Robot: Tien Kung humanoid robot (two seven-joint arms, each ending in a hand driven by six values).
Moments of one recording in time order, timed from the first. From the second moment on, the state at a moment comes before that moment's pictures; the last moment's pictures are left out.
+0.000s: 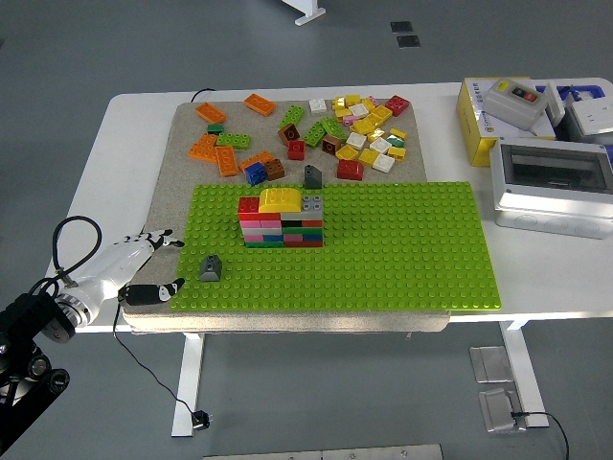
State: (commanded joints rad) left arm -0.29 0.48 -0.86 -1.25 1.89 0.12 -0.03; right arm 0.13 -0.16 0.76 0.18 -0.15 -0.18 -0.09
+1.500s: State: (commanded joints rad) left arm -0.13 0.37 -1.14 -1.40 1.52 0.09 -0.21; right arm 0.13 -0.16 0.71 0.18 -0.11 -0.17 -0.08
